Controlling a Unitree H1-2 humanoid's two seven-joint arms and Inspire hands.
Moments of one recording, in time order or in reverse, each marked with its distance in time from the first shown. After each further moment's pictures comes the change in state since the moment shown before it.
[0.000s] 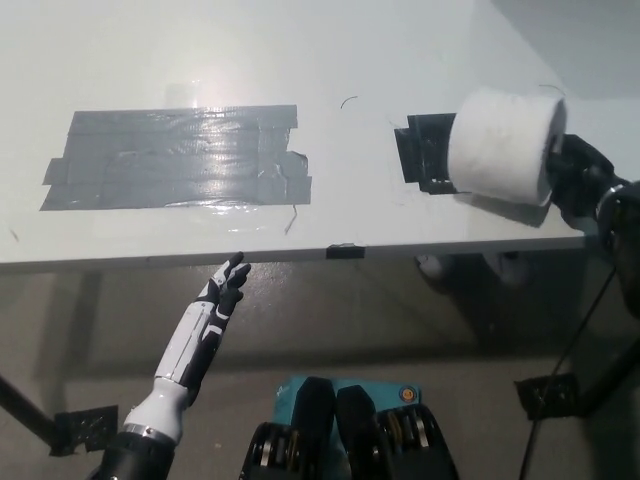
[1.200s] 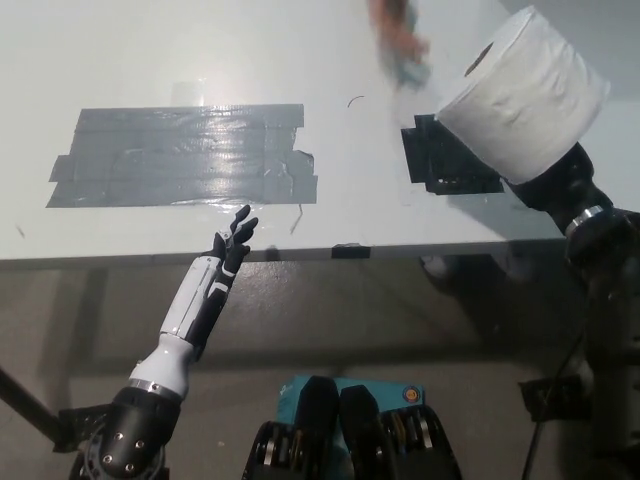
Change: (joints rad) left_arm -0.104 -0.001 0.005 0.010 -0.001 0.000 0.000; right_arm 0.247 0.192 0.053 -0.744 0.613 0.271 0.015
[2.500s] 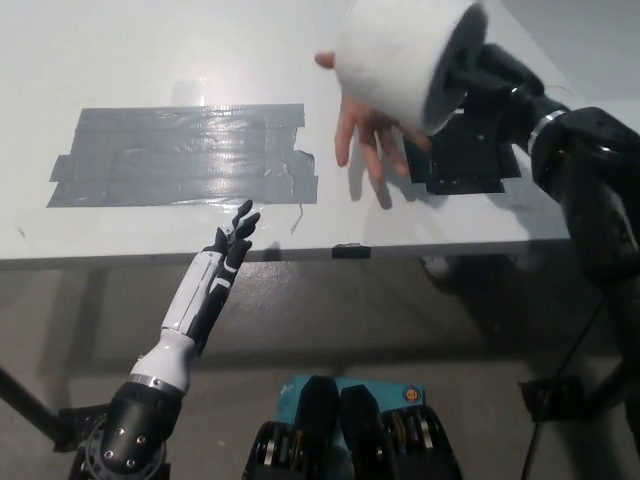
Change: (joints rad) left_arm -0.012 0.001 -0.004 0.000 0.001 0.000 0.000; right_arm -0.238 -0.170 0.515 0.188 -0.163 0.021 -0.262
